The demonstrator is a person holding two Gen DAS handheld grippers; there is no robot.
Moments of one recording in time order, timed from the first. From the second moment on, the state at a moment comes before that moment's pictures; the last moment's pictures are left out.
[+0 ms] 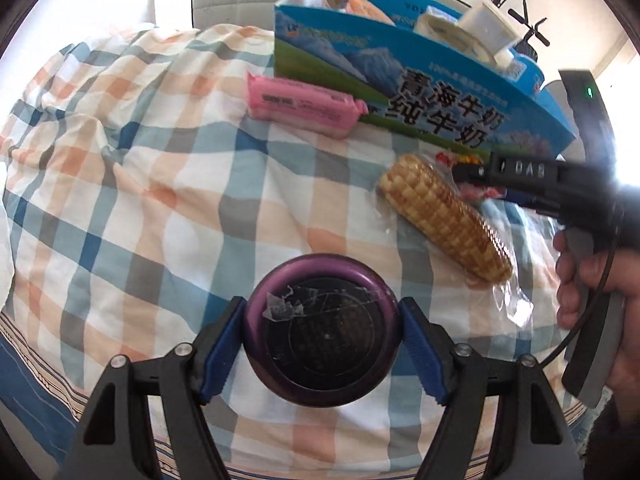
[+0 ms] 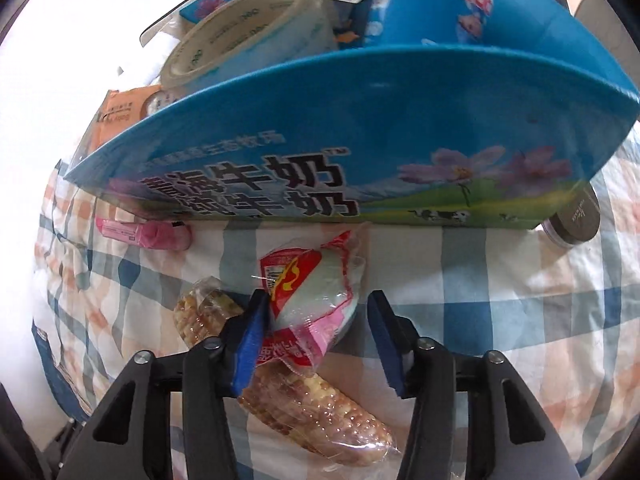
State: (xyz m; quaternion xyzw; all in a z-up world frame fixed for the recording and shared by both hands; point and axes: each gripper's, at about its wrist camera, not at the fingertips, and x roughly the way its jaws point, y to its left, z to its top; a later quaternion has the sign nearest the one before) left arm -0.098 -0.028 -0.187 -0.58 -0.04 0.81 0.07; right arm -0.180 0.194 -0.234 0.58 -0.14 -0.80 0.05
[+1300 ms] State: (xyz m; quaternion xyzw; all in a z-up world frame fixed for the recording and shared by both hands) left arm -0.311 -0.020 -0.129 -0.51 -0.07 0.85 0.10; right arm -0.249 0.221 -0.123 0.48 -0.22 -0.85 0.06
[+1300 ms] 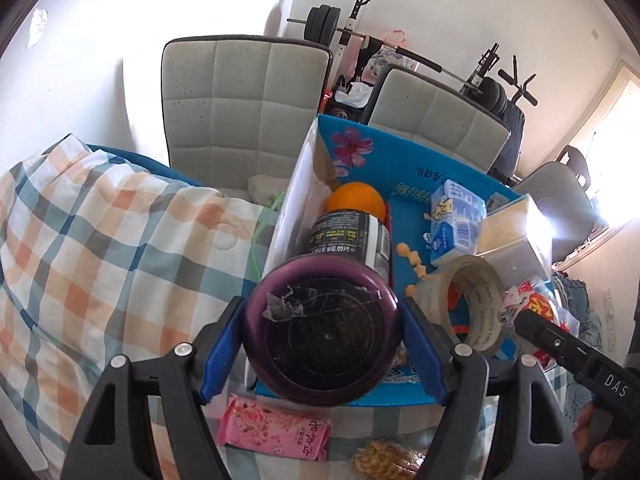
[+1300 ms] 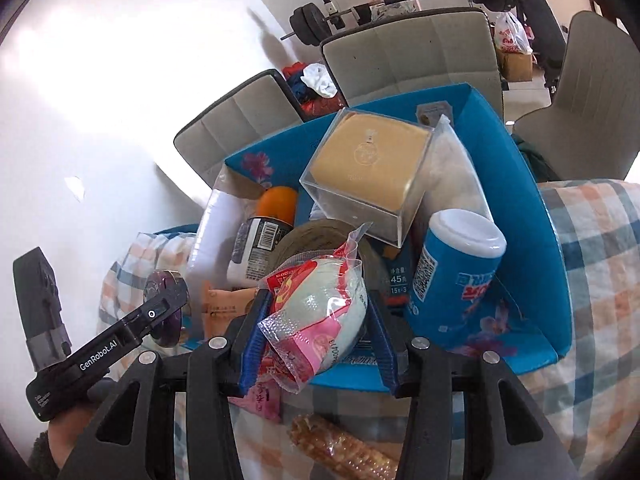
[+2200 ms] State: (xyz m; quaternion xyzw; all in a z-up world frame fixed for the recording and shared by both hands) left arm -0.315 -0.006 -0.135 -0.50 -0.03 0.86 0.10; right arm -0.267 0.193 -0.136 0.50 -0.13 -0.86 0.02
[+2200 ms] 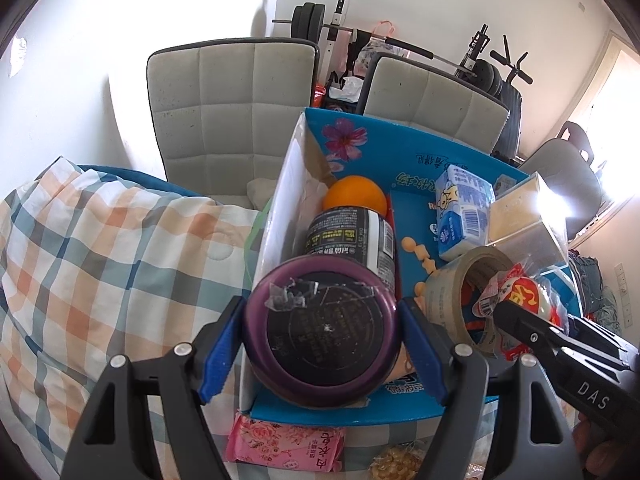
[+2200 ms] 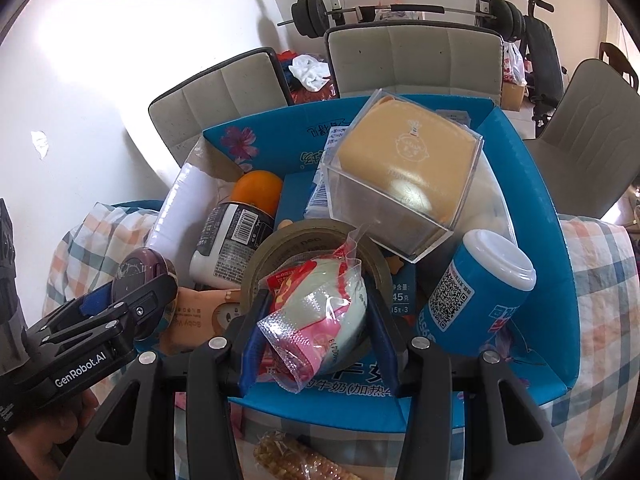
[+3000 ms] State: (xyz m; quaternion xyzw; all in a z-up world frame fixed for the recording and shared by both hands) left arm -0.308 -0.022 -0.110 -0.50 -0.08 0.86 0.10; right arm -0.257 0.208 -0.126 0.50 -0.16 -0.85 0.01
